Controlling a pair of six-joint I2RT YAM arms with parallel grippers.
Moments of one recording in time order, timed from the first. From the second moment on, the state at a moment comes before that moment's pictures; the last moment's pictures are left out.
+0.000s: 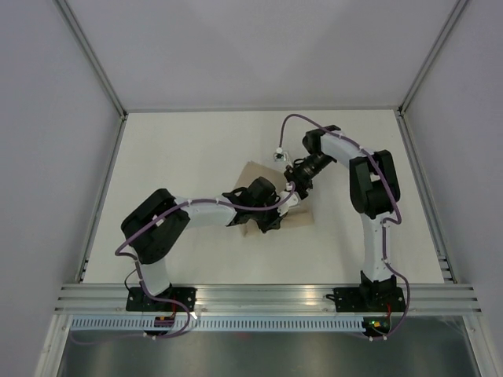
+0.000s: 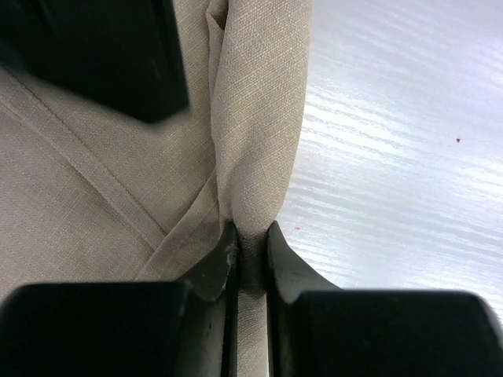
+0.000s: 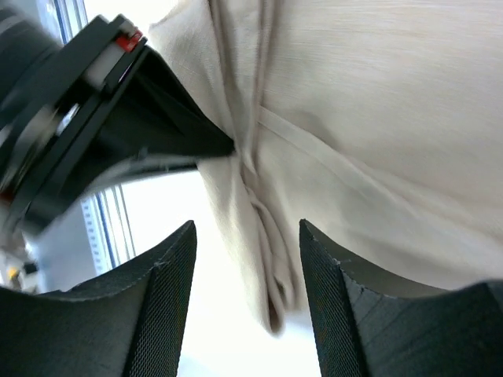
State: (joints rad) left arm -0.89 1.81 0.98 -0.02 0.29 0.25; right arm 0.34 2.24 1.72 -1.30 -0.88 -0.90
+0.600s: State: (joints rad) left arm -0.76 2.09 1.32 -0.27 0.82 0.24; right arm 0.02 1.47 0.93 -0.77 -0.83 -1.01
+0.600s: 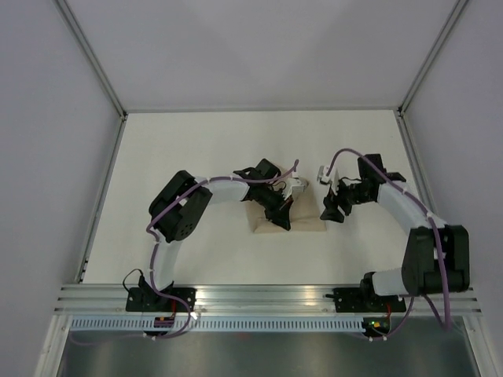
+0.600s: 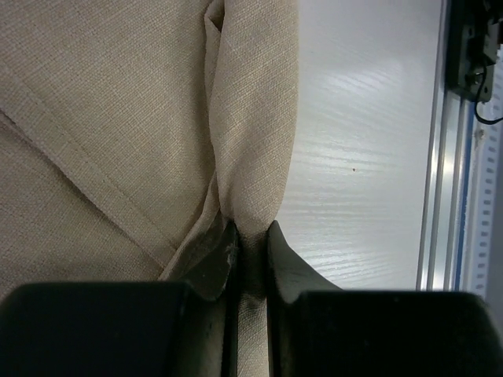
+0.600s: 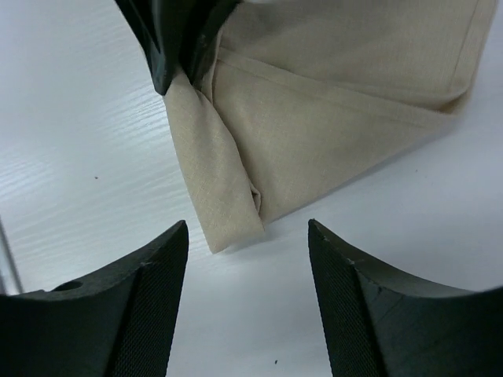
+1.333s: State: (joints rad) left arm -0.71 2.17 1.34 -0.34 1.03 0.24; right arm 0.54 1.29 0.55 -0.24 -0.42 -1.02
